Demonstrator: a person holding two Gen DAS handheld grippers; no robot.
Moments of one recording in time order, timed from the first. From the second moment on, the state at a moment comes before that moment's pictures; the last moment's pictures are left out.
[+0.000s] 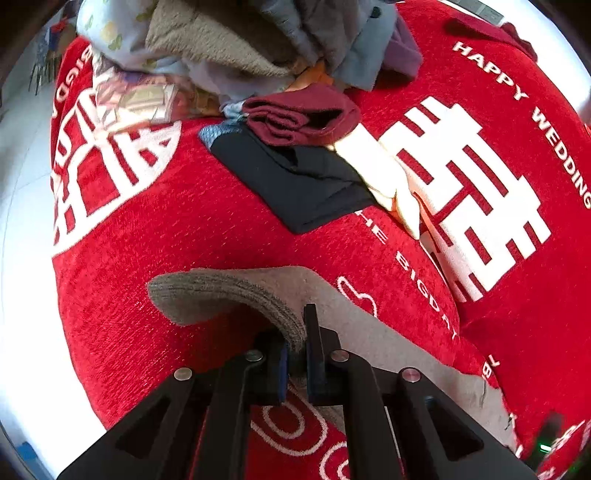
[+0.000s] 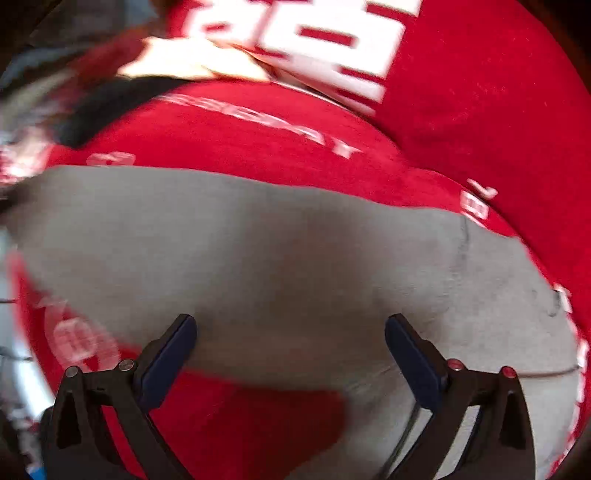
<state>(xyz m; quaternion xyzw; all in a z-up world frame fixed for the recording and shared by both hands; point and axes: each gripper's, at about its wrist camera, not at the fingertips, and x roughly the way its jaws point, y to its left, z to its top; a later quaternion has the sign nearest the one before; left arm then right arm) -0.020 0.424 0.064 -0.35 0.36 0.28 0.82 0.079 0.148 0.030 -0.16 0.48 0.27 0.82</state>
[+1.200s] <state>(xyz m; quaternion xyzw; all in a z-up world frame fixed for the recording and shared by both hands) 0.150 -0.166 0.056 0.06 0.52 -0.03 0.85 0.038 -0.335 0.031 0.08 0.45 0.01 0.89</state>
